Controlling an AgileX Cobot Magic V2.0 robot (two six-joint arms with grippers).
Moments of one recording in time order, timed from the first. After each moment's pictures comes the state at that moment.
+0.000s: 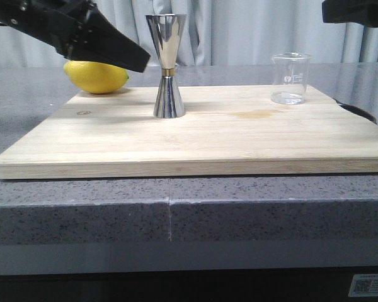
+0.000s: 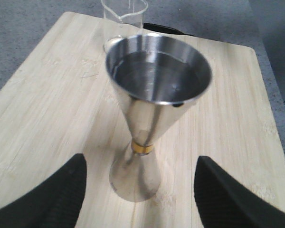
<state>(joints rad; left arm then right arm) -0.19 1.88 -1.41 -1.22 1.19 1.74 0.15 1.19 -0.60 -0.60 -0.43 0.40</state>
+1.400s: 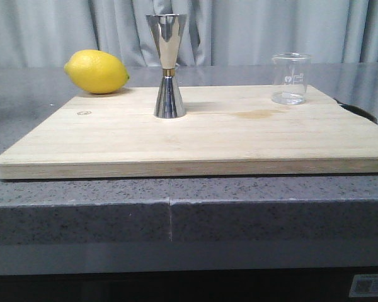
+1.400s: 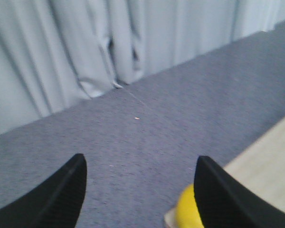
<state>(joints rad) 0.19 1.59 -1.42 -1.34 0.85 1.52 -0.09 1.13 -0.83 -0.59 -0.05 0.38</state>
